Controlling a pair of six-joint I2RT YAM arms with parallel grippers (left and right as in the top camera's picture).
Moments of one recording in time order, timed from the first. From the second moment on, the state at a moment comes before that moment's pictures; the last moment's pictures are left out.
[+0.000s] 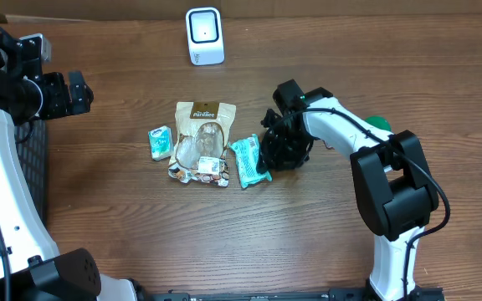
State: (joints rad) left arm 0.36 1.66 1.92 -1.38 0.25 0.13; right arm 0.41 2.11 1.44 -0.96 -0.46 0.16
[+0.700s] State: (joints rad) left arm 0.36 1.66 1.92 -1.38 0.25 0.13; right arm 0.42 2.11 1.61 -1.04 -0.31 0.00
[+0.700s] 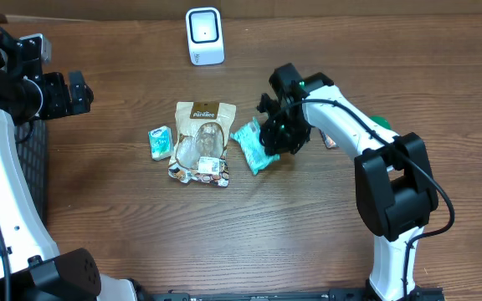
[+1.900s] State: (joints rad) left arm 0.36 1.66 1.92 -1.38 0.25 0.13; right arm 0.56 2.10 1.81 -1.32 -0.32 0.49
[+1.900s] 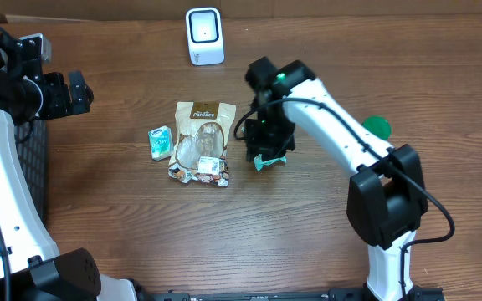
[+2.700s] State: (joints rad) left arm 0.36 1.66 1.92 -1.38 0.25 0.13; right arm 0.66 2.09 1.57 -1.09 -0.20 0.64
